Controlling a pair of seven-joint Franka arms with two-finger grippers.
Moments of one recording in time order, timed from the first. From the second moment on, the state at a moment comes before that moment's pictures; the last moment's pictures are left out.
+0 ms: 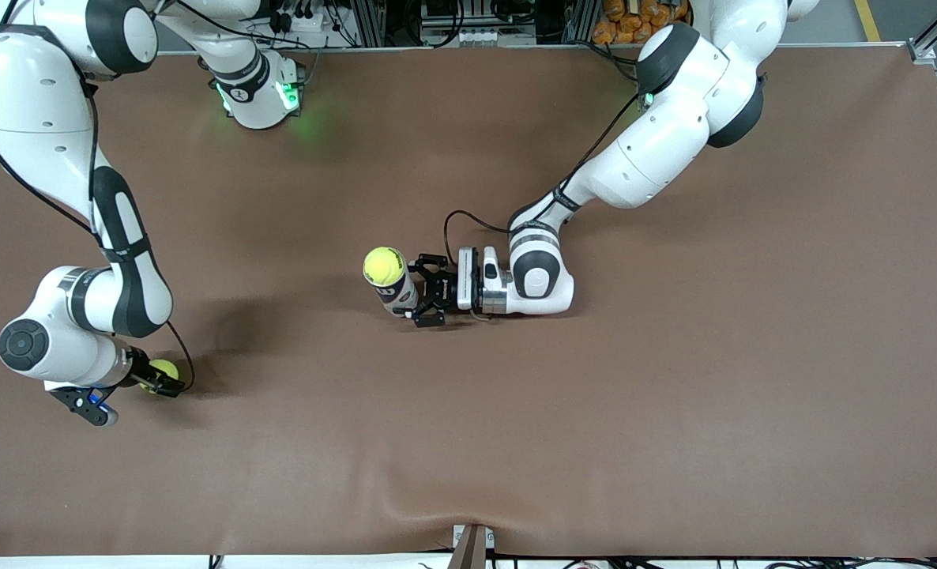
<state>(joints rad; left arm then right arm) -0.40 1.21 -0.46 -1.30 -1.81 2.20 2.66 -0.07 0.77 -0.08 -1.56 0.00 2.31 0.42</state>
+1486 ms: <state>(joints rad) -0.40 1.21 -0.46 -1.31 -1.81 2.20 2.67 -0.05 0.63 -0.06 -1.53 0.00 2.16 0.36</state>
